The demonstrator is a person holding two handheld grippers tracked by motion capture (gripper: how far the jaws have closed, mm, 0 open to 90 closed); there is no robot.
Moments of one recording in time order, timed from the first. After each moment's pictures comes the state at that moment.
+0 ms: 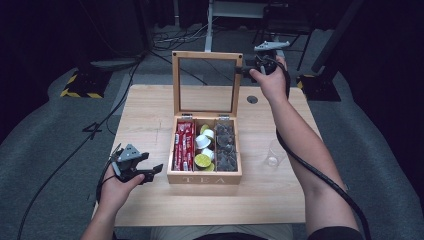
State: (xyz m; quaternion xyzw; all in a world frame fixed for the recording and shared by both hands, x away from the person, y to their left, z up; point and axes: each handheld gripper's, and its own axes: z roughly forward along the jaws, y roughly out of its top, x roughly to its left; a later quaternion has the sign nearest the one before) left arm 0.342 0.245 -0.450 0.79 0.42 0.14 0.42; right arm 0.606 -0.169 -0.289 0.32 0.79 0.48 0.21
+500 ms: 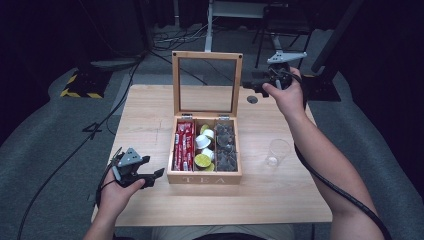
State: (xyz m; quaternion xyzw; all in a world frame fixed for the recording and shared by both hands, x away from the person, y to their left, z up) left arm 0.329 0.239 -0.447 0.80 0.41 0.14 0.42; right arm 0.540 -0.194 -0.281 0.28 0.80 0.50 0.17
